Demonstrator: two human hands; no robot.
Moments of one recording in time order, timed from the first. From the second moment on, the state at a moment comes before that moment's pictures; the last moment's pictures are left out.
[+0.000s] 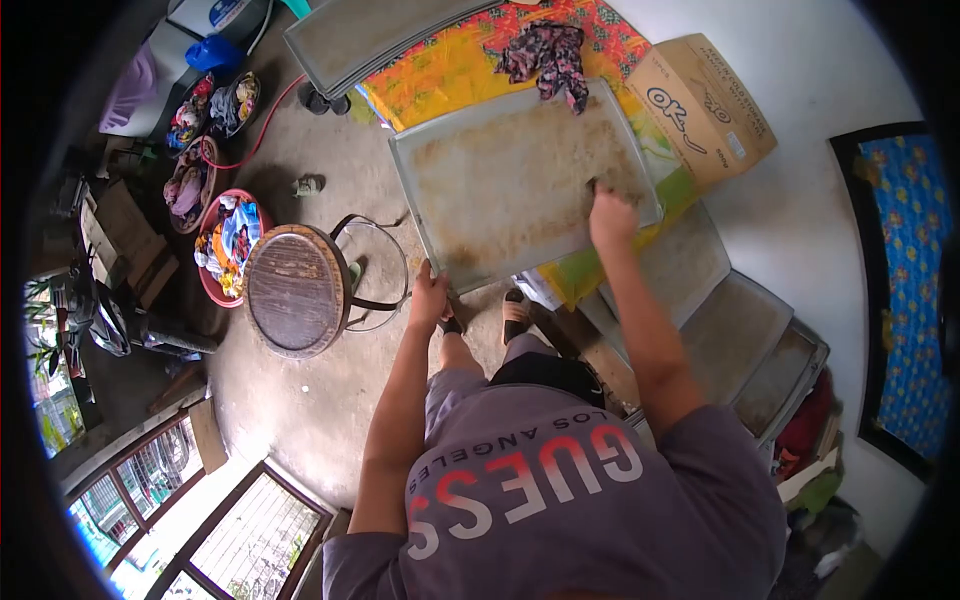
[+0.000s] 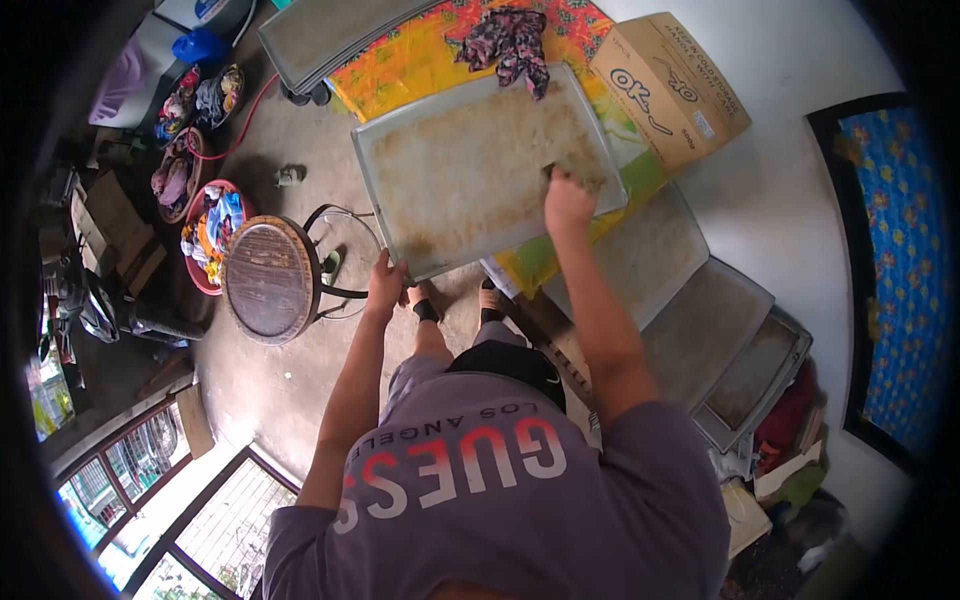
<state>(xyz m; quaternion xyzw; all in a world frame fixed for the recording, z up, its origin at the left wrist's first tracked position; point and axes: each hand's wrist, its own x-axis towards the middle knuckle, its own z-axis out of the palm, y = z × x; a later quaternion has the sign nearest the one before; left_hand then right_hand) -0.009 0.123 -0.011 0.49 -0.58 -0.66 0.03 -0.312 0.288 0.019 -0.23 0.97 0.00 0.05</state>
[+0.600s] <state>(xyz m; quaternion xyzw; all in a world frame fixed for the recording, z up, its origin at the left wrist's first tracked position) -0.011 0.128 -0.009 0.50 -0.59 -0.63 0.03 -0.423 0.330 0.078 -0.17 0.96 -0.20 0.06</state>
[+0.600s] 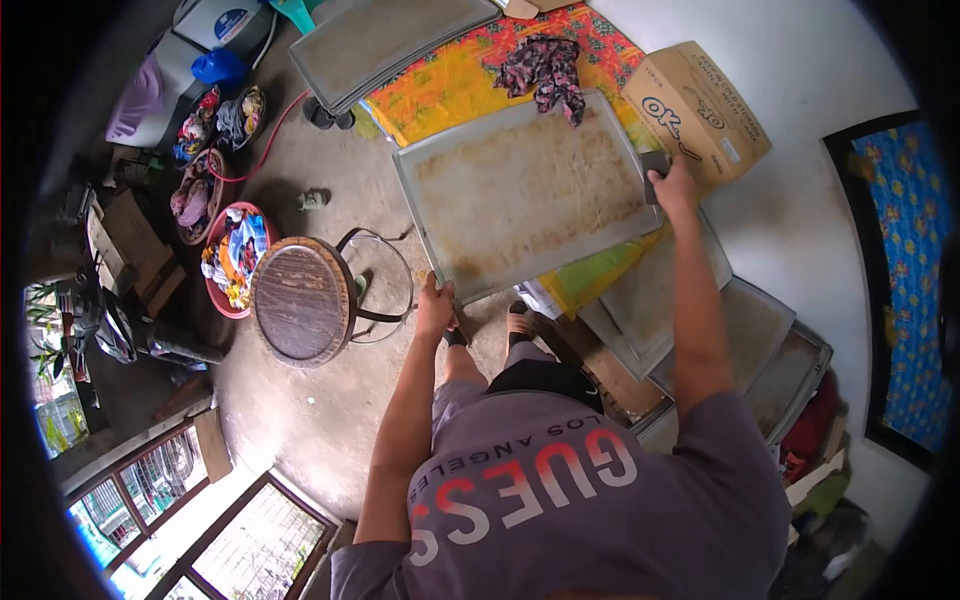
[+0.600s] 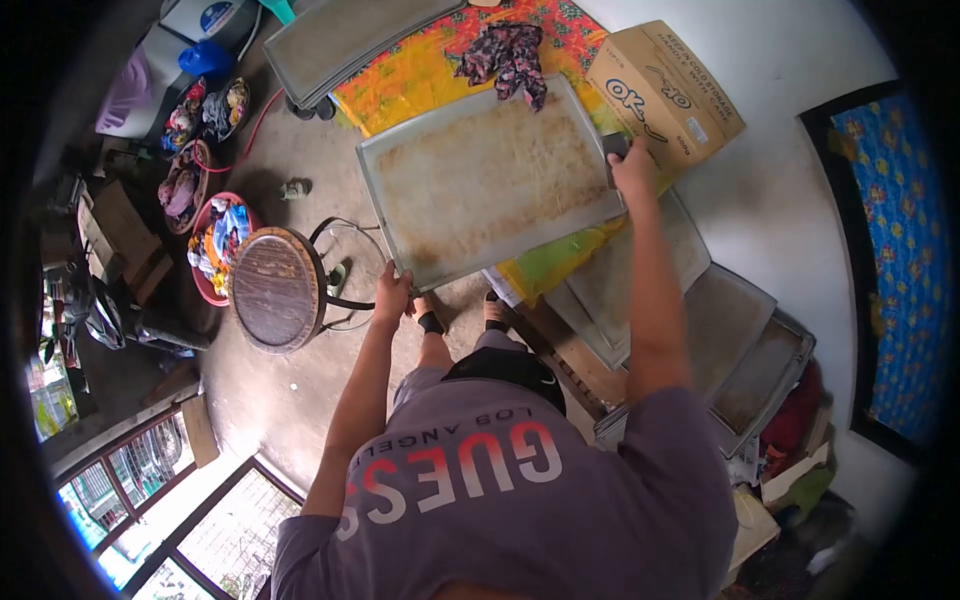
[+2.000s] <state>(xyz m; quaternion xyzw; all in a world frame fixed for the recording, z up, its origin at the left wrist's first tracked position) -0.017 0.127 -0.012 0.52 -0.61 -0.60 0.04 -0.416 0.342 0.034 -0.26 0.97 -0.02 0.03</state>
